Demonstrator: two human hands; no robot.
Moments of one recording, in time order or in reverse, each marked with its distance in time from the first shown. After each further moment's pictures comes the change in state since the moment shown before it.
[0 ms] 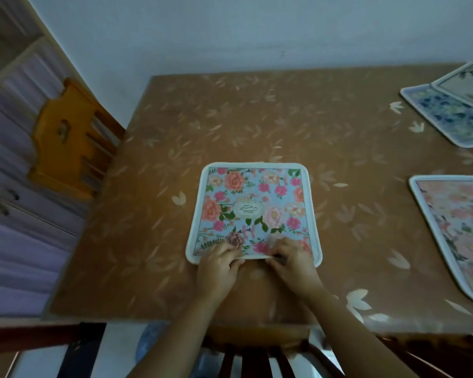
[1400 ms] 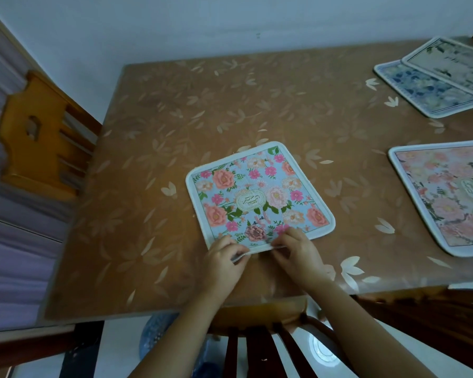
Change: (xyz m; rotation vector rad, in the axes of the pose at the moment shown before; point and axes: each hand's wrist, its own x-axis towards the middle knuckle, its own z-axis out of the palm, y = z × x) left_hand -0.021 0.012 -0.008 -0.219 -0.015 0.049; right_hand -0.035 -0.006 0.003 -0.119 0.177 -0.073
